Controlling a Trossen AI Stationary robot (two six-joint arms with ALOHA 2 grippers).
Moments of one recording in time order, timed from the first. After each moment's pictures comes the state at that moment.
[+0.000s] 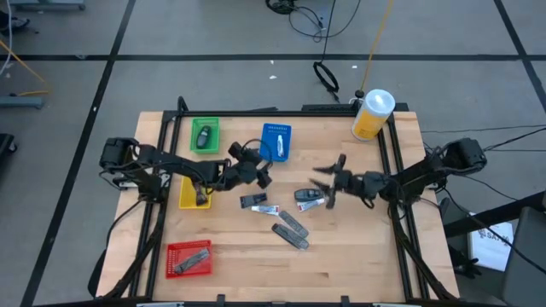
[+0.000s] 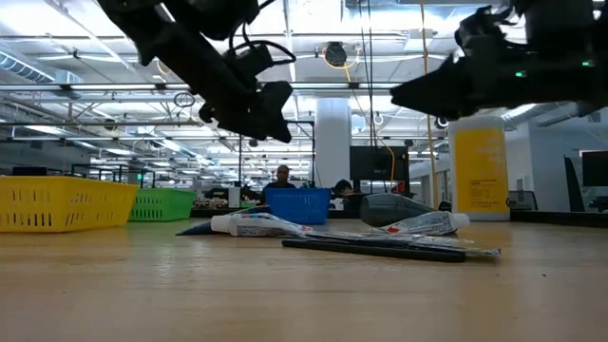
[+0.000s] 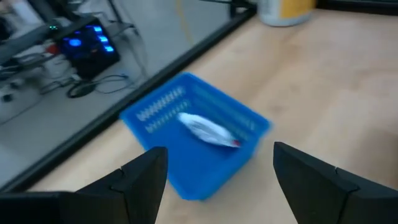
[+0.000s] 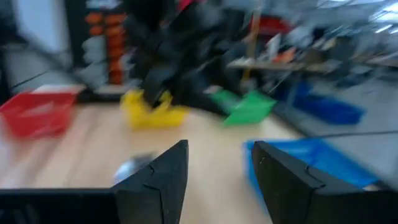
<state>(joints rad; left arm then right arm) -0.01 1.61 0.86 0.14 -0.73 -0.26 0.15 1.36 0.19 1.22 0.44 -0.09</state>
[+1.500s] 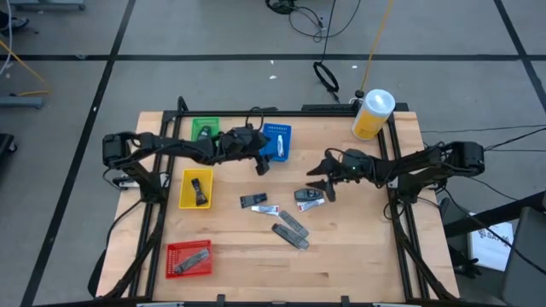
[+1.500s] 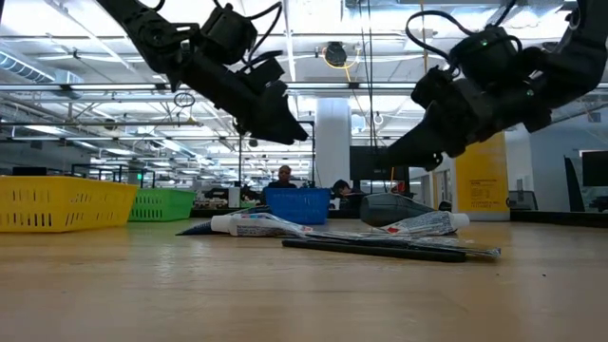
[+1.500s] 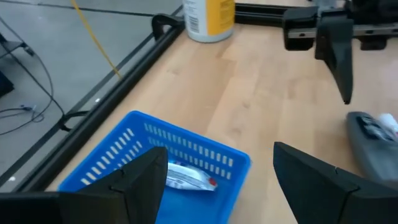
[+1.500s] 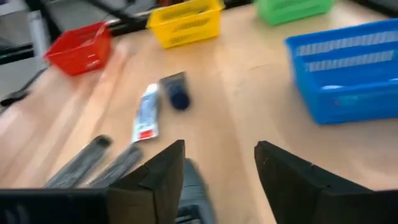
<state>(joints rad) 0.28 1.61 0.86 0.30 -0.09 0.04 -0.23 1.36 0.29 0.71 -0.26 0.13</state>
